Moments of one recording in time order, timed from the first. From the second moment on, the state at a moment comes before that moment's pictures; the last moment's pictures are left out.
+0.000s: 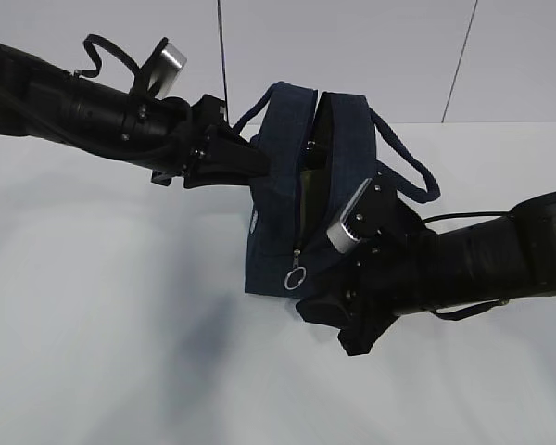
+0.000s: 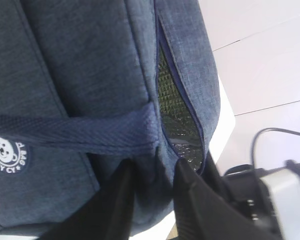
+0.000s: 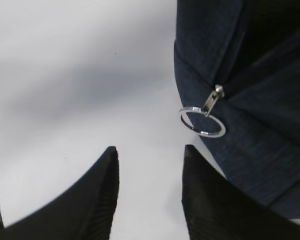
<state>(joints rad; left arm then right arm) -0.32 1.96 -1.28 -1.41 0.90 0.91 0.37 1.81 -0.77 1.81 0.59 -2.30</state>
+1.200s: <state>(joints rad) -0.32 1.96 -1.28 -1.41 0.92 0.91 0.37 1.95 -0.92 1.81 0.51 -2.32</state>
